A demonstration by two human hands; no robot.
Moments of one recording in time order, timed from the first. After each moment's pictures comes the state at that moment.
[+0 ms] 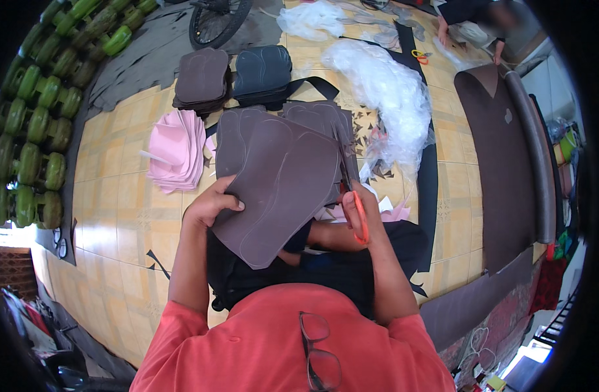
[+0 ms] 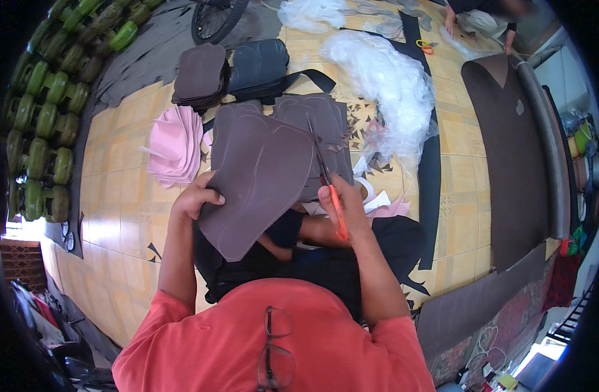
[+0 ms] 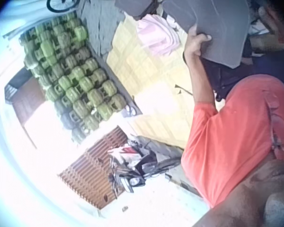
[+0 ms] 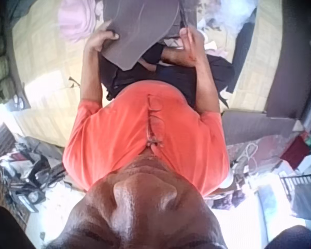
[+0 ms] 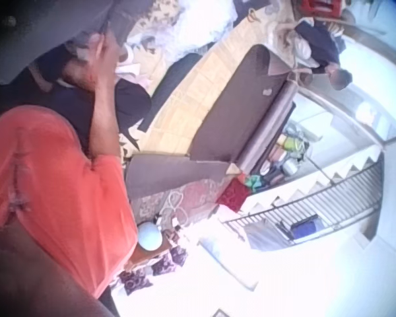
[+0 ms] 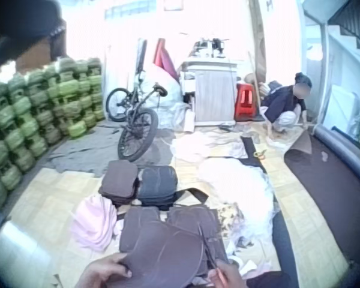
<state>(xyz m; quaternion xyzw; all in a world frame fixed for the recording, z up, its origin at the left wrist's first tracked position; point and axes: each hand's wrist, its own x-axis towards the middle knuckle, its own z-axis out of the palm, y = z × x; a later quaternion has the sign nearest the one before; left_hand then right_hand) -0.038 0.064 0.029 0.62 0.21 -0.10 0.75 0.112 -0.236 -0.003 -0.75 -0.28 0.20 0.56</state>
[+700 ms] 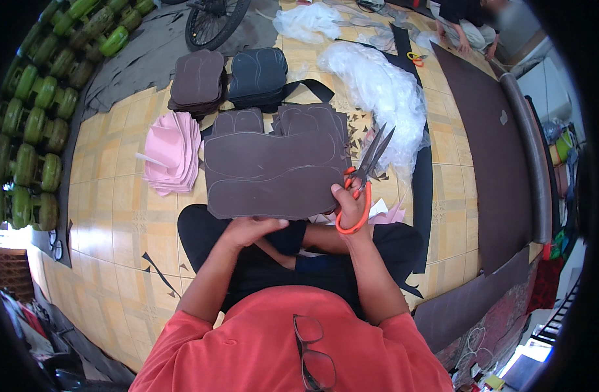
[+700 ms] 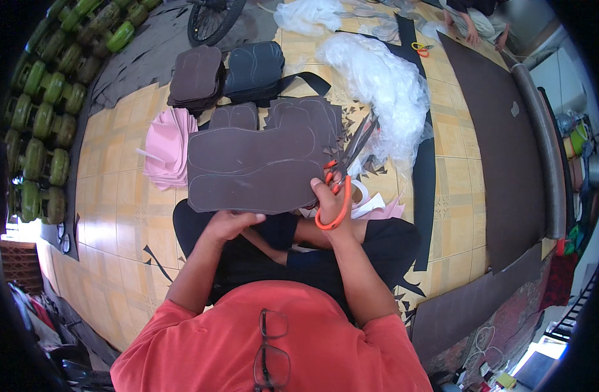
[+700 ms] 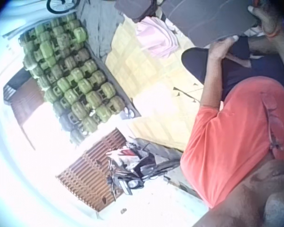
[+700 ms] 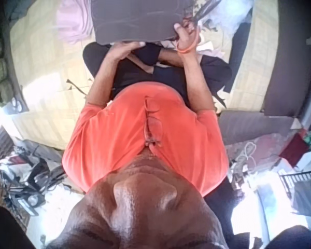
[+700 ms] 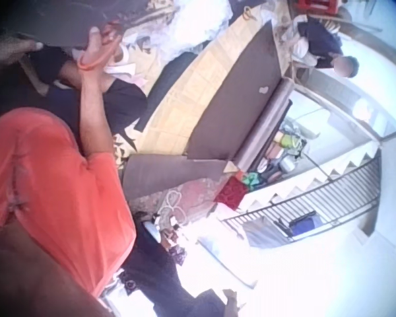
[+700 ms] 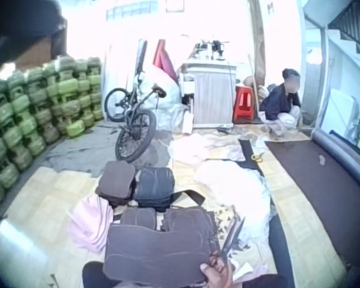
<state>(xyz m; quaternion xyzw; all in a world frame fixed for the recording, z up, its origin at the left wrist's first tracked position) -0.041 -0.008 -0.026 0.75 0.11 -0.02 0.65 0.105 -0.202 -0.014 -0.52 -0.03 0.23 0.82</state>
